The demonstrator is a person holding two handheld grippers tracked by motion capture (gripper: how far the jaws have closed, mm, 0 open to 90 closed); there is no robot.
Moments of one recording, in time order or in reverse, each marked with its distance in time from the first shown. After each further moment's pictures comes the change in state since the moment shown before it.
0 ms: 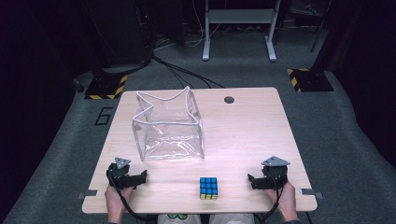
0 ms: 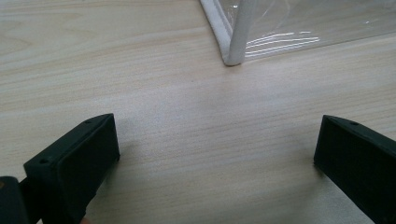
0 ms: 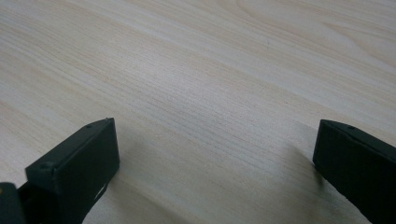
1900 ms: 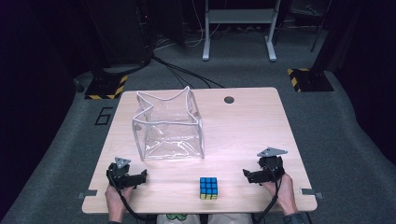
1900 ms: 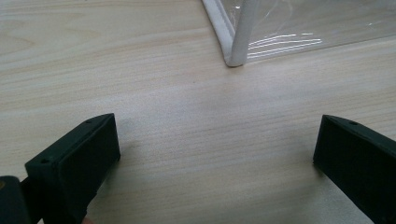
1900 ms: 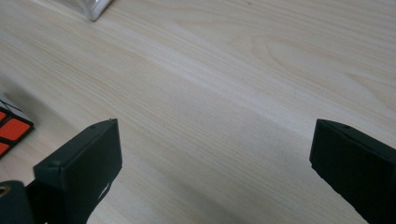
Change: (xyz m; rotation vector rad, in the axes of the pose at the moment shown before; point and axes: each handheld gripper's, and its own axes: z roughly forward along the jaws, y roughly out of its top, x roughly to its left) left arm 0.000 0.001 0.000 0.000 0.012 -0.004; right arm 0.012 0.045 -0.021 0.033 0.097 0.005
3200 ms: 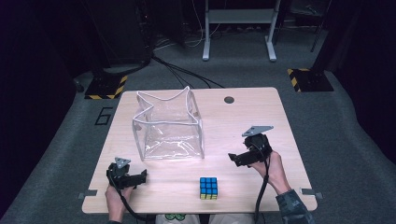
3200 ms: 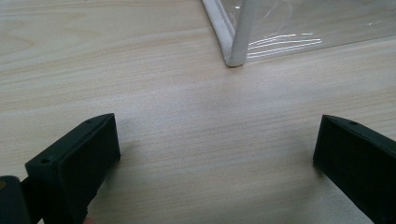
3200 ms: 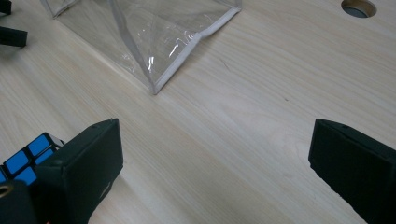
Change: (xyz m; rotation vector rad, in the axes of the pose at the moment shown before) left arm 0.000 0.000 0.000 0.000 0.000 0.001; right arm 0.025 0.087 -0.014 -0.014 0.112 -0.133
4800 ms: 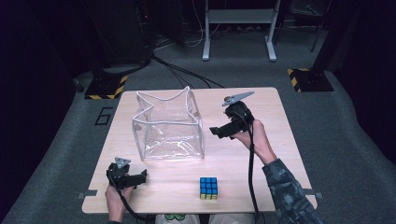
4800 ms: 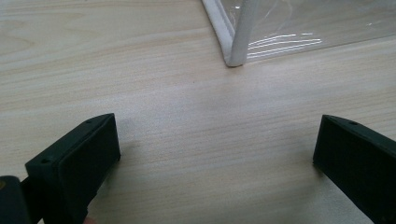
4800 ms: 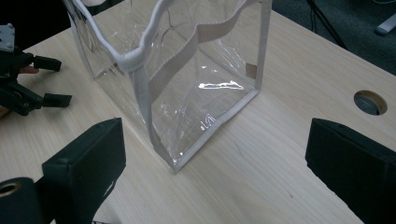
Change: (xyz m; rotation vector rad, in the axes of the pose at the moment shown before) left arm 0.000 0.000 0.000 0.004 0.000 0.005; right arm 0.009 0.108 0.000 -0.040 0.087 -0.088
